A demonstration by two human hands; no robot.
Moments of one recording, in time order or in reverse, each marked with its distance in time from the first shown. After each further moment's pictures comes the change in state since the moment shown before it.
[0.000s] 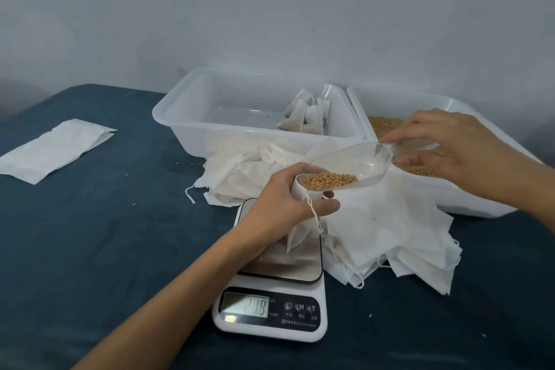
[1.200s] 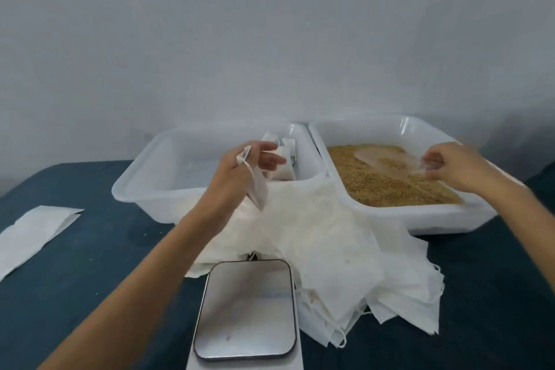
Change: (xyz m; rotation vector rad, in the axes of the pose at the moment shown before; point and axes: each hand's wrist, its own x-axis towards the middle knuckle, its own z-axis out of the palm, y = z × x) left_hand 0.093 0.061 -0.022 0.135 0.144 0.207; right_hand -0.014 0.154 0.011 0.044 0.064 0.804
